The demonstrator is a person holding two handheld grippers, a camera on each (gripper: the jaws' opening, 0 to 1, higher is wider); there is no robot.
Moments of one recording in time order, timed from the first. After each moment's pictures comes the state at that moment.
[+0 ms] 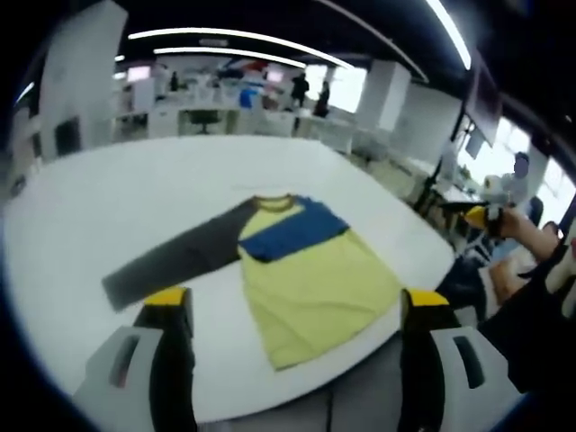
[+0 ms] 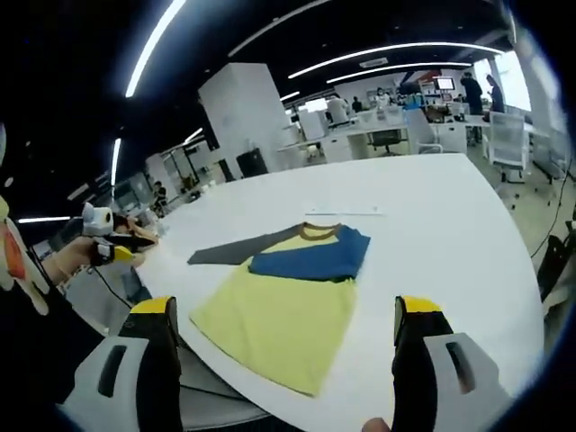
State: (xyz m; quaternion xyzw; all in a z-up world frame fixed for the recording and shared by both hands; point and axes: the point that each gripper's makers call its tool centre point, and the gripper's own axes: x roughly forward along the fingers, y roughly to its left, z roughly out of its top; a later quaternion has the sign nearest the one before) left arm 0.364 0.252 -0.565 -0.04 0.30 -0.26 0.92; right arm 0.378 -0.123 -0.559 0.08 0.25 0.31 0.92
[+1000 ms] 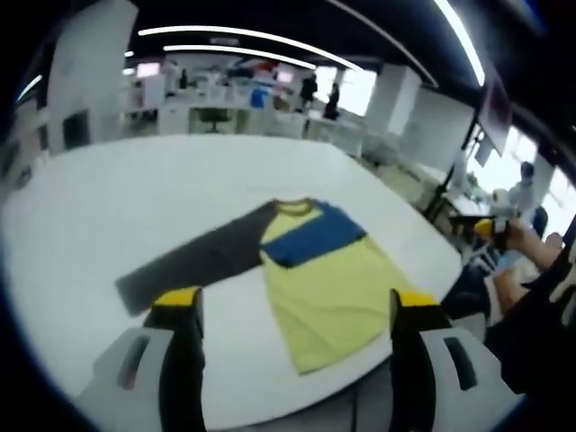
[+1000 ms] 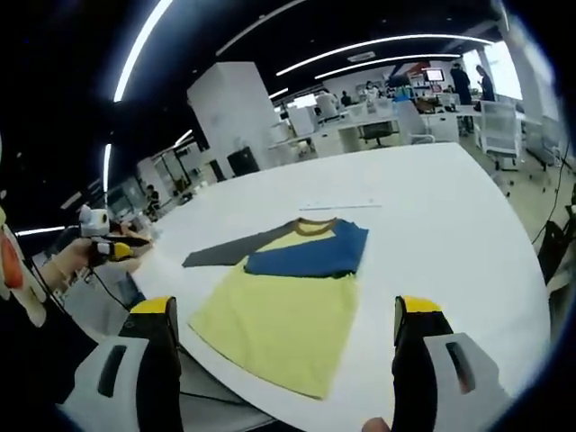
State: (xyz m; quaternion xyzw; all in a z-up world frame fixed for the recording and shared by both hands) left arm 0.398 0.298 -0.566 -0.06 0.30 -0.24 0.92; right arm 0.392 -0.108 -0.571 0.09 0.26 0.29 0.92
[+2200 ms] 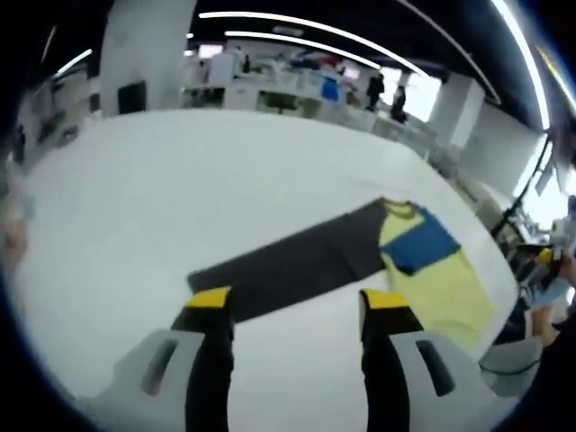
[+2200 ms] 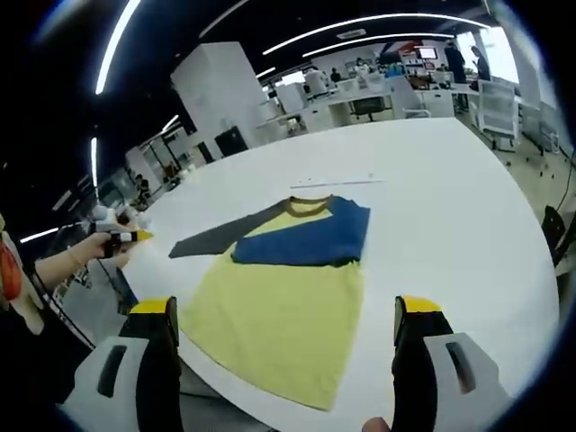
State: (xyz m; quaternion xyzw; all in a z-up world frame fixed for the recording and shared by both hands) left arm 0.484 0.436 -0.650 -0.08 0.34 -0.10 0.93; right arm 0.428 -0.084 -0.609 0.09 0.32 0.27 0.90
